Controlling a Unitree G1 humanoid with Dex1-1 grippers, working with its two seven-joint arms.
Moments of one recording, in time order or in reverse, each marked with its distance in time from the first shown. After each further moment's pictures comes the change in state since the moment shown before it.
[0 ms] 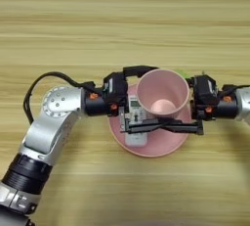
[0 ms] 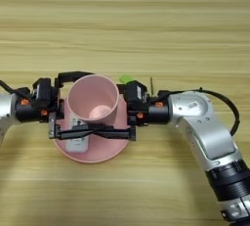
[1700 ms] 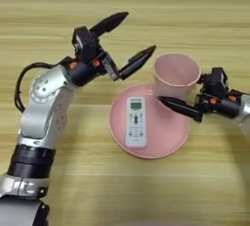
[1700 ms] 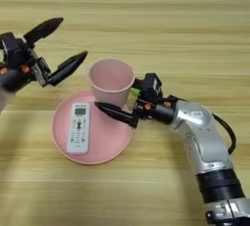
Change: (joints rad) left arm -0.095 -0.129 0.238 0.041 -0.073 0.003 0.351; right arm 0.047 0.156 -0.149 0.208 0.036 -0.095 -0.098
